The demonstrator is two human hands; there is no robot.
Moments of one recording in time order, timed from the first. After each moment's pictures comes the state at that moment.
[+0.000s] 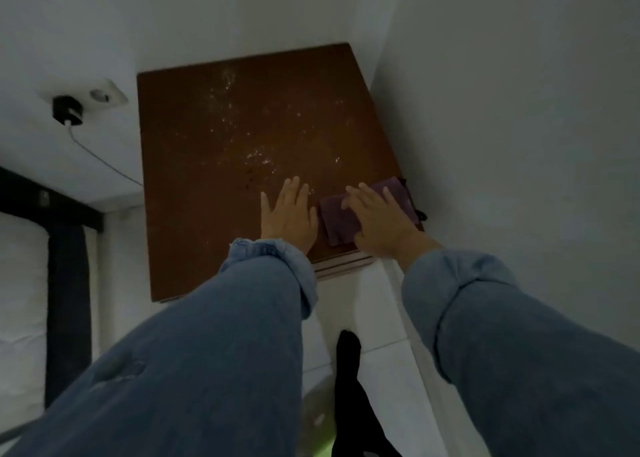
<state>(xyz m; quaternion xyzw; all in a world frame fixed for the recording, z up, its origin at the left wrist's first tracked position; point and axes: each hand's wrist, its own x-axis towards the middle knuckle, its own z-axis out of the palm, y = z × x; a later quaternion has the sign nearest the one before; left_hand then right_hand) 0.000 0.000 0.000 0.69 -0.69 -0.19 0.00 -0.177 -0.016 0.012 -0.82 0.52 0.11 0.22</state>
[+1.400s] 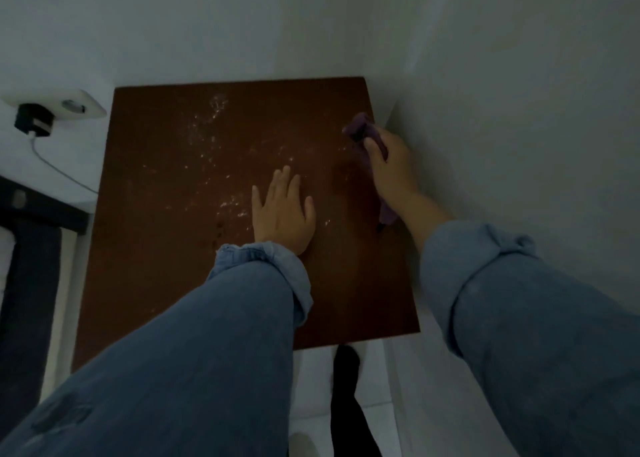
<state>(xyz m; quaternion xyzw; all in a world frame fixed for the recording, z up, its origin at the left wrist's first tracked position) -0.026 -0.134 -0.028 0.77 -0.62 -0.14 0.07 -0.186 -0.242 -0.021 -0.65 0.62 -0.29 0.33</state>
